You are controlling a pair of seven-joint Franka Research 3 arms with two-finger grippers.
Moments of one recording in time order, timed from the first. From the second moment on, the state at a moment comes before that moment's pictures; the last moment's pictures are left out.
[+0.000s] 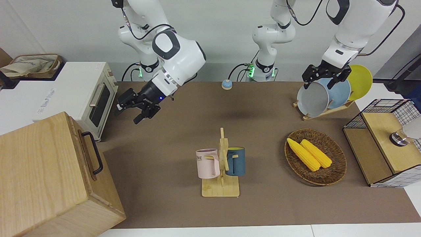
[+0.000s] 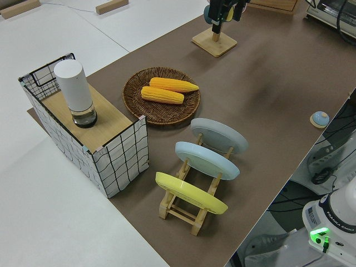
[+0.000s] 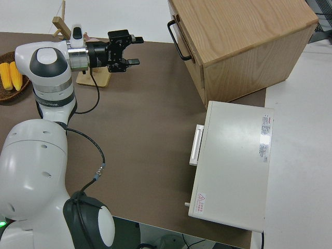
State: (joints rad) left arm 0.03 0.04 -0.06 -1.51 0.00 1.52 0.02; right arm 0.26 0.30 0.18 -1.64 -1.26 1.75 0.25
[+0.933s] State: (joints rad) left arm 0.03 0.04 -0.06 -1.51 0.00 1.52 0.02; right arm 0.20 0.46 0.11 -1.64 -1.61 1.77 0.45
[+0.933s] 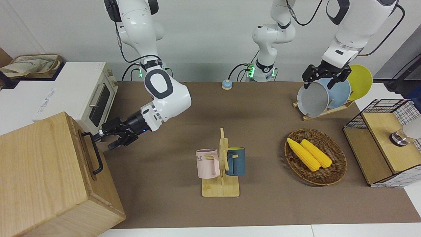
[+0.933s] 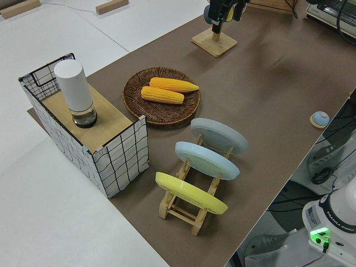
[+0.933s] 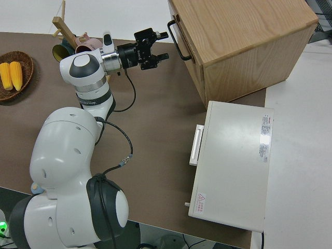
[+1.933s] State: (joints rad) left arm 0.03 0.04 -0.06 -1.51 0.00 1.52 0.02; right arm 0.20 0.47 0.07 -1.64 -1.71 1.86 0.53
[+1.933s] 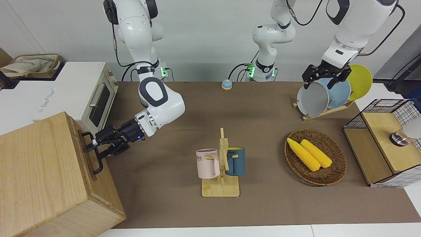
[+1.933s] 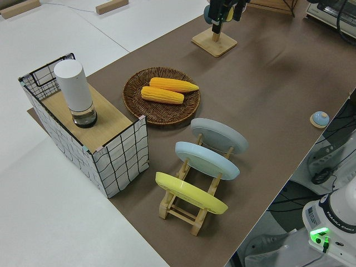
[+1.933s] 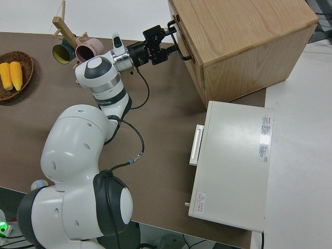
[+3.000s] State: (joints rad) left arm 0.03 0.04 -0.06 -1.51 0.00 1.52 0.02; right arm 0.28 0.47 0.07 -1.65 -1.69 1.76 0.54
